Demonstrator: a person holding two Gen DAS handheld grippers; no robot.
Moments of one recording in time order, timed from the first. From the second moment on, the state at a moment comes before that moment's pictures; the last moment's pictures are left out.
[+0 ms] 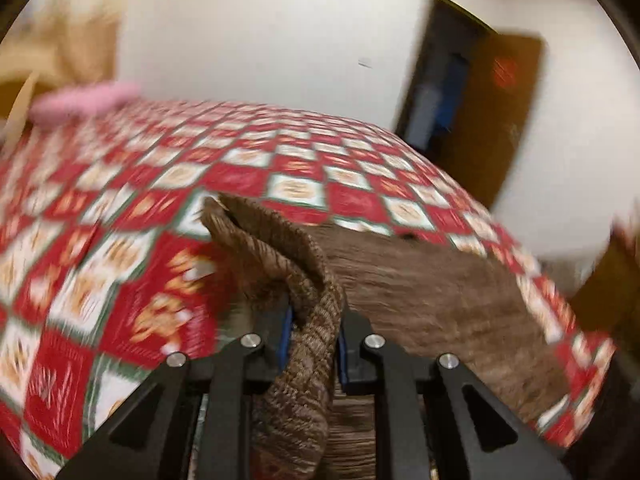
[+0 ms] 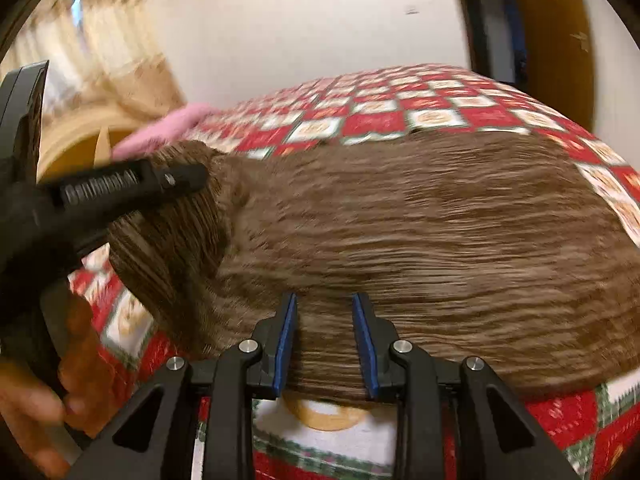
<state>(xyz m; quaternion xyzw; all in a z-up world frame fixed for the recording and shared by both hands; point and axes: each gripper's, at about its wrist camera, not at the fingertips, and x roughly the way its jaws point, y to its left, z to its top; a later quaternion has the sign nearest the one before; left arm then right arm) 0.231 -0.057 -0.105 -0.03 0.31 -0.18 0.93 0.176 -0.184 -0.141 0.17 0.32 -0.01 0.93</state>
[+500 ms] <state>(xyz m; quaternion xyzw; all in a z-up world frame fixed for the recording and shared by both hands) 0.234 -0.074 -0.143 -0.02 0.37 -0.22 0.90 0.195 -0.222 -0.137 0.26 0.34 0.03 0.90</state>
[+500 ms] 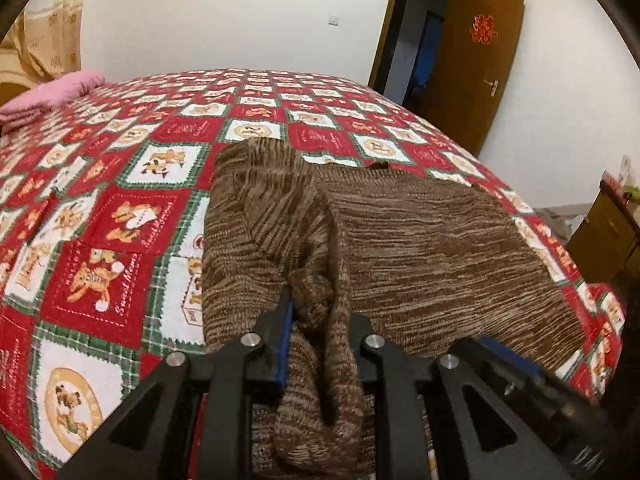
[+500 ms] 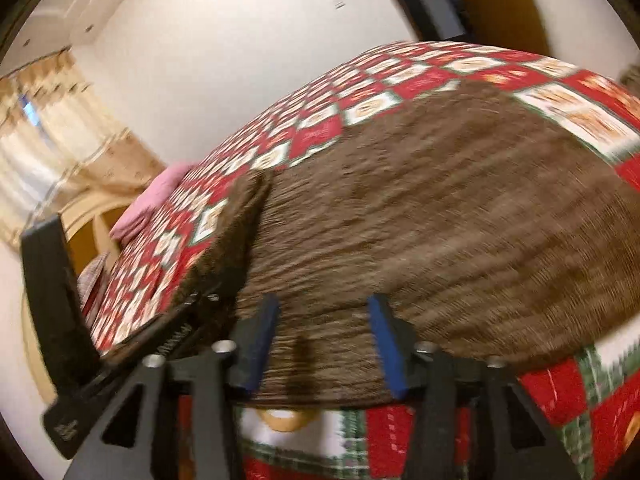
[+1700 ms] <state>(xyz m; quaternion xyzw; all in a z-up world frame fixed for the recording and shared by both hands) 0.200 -0.162 -0.084 0.00 0.33 -0.31 0.89 0.310 -0.295 -0.063 0.12 0.36 0.10 0.92</state>
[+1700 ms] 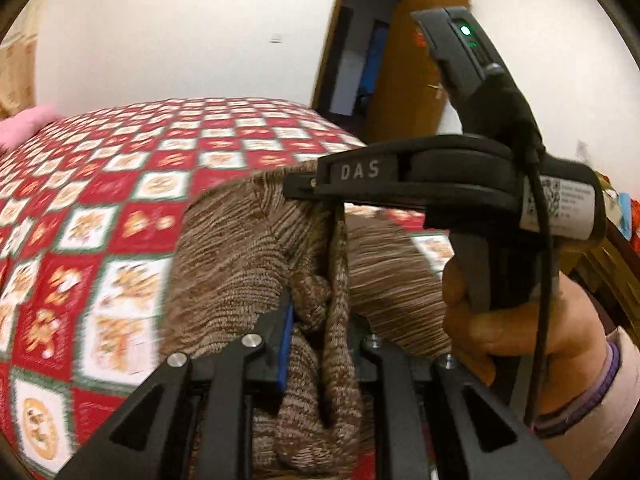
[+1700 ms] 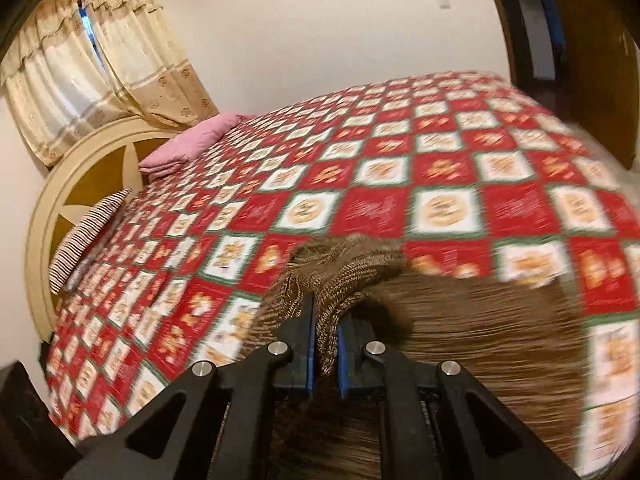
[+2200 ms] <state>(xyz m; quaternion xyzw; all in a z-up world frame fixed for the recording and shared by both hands) 0.170 -0.280 -0.117 0.06 0.39 -0.34 0.86 0.267 -0.409 -0.114 0.13 0.41 0.03 0.90</state>
